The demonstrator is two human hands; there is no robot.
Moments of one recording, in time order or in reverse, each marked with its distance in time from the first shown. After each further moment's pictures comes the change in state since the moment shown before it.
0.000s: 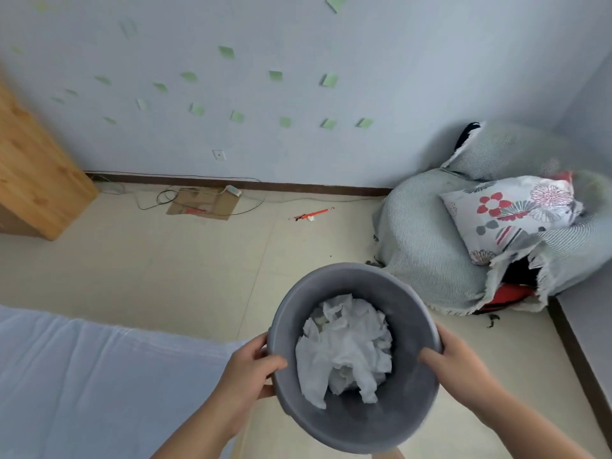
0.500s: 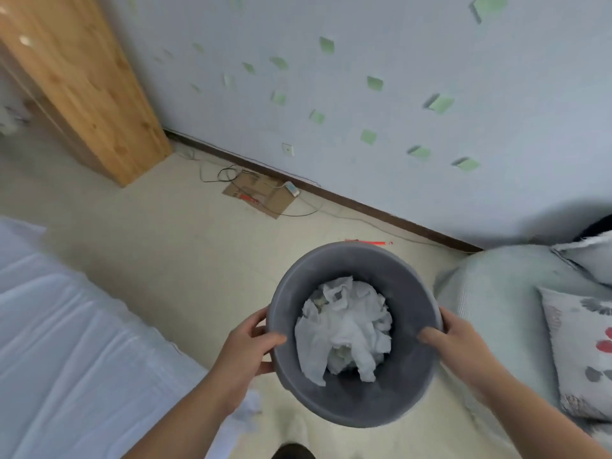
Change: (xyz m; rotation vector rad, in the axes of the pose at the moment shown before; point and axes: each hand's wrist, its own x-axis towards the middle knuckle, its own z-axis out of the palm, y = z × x) left_hand 0.195 0.153 -0.064 -0.253 0.299 0.037; right_hand 0.305 -0.228 0.007 -0.102 -0.269 -0.102
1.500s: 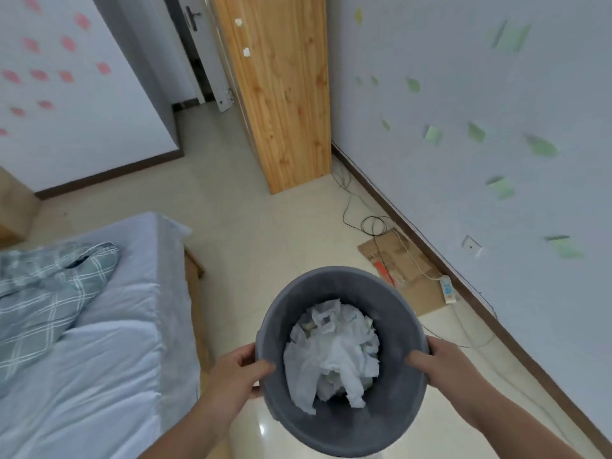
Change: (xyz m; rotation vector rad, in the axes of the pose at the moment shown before) left_hand 0.386 0.255 -0.321 -0.261 0.615 -0.099; right_hand 0.559 -0.462 0.322 -0.298 -0.645 -0.124
